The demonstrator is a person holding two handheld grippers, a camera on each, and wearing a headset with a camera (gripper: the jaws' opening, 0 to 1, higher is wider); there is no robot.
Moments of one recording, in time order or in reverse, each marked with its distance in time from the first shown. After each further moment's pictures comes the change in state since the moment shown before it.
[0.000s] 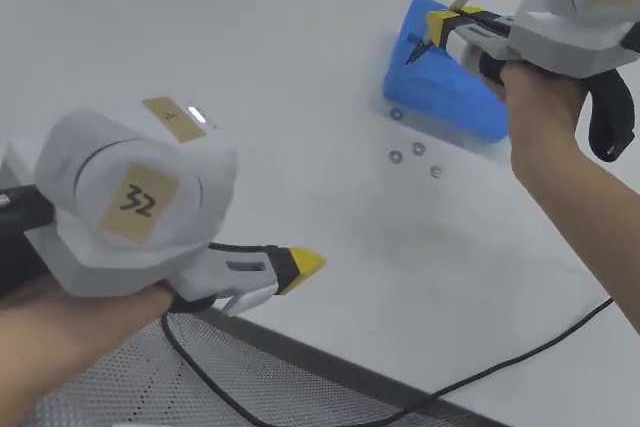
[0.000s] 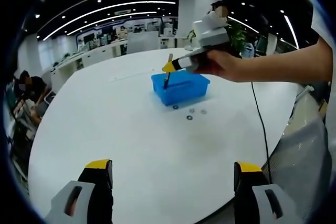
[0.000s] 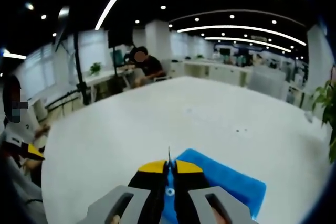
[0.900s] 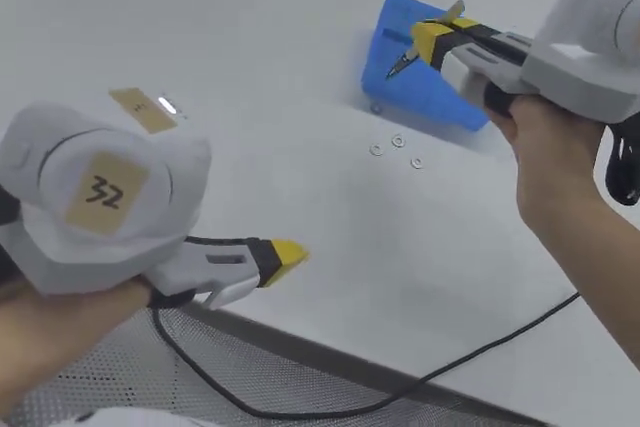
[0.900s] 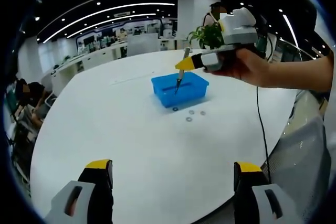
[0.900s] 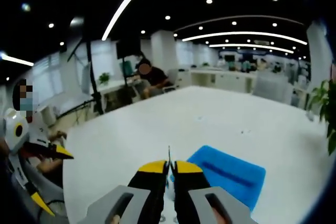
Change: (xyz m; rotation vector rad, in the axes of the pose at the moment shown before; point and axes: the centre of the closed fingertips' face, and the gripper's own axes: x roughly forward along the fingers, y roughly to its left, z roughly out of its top) left arm -0.006 -0.001 0.000 0.010 -0.010 0.008; right arm -0.052 0.044 -0.010 0.019 -0.056 0.076
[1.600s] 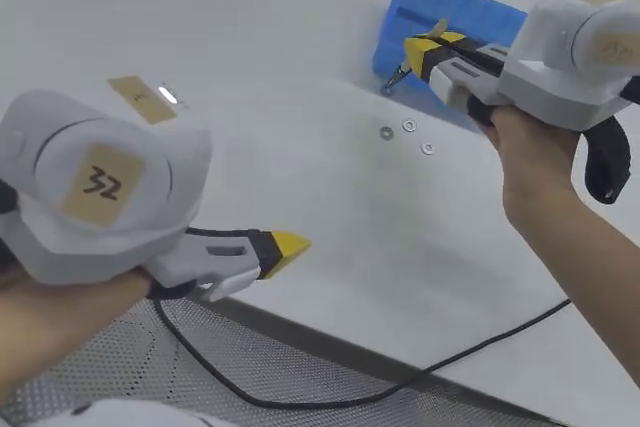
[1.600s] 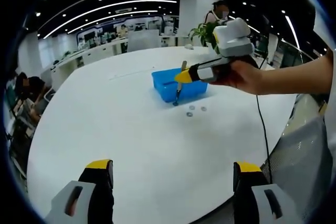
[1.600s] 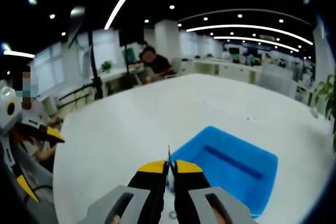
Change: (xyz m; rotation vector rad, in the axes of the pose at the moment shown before) left arm 0.007 0.001 -0.011 -0.024 0.023 -0.009; right arm 0.021 -0.003 -0.039 -0.033 0.081 0.013
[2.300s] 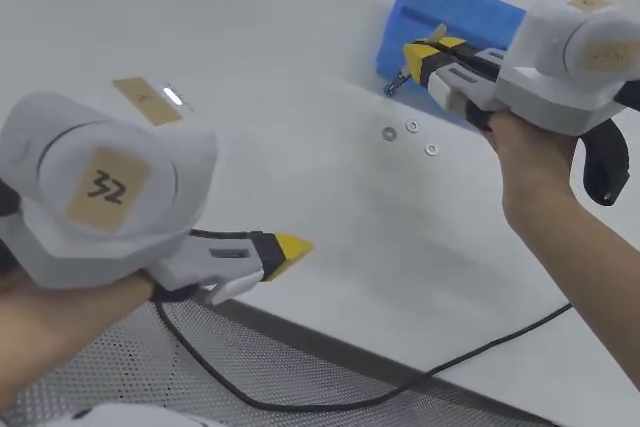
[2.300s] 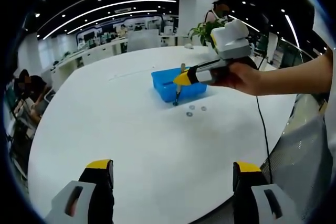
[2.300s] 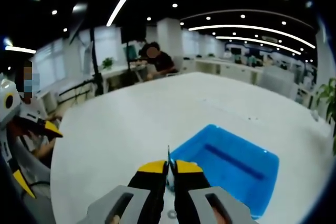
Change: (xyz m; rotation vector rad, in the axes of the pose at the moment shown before) left arm 0.000 0.000 0.001 0.008 0.004 0.003; right arm 0.005 0.001 -0.003 -0.029 0.015 0.002
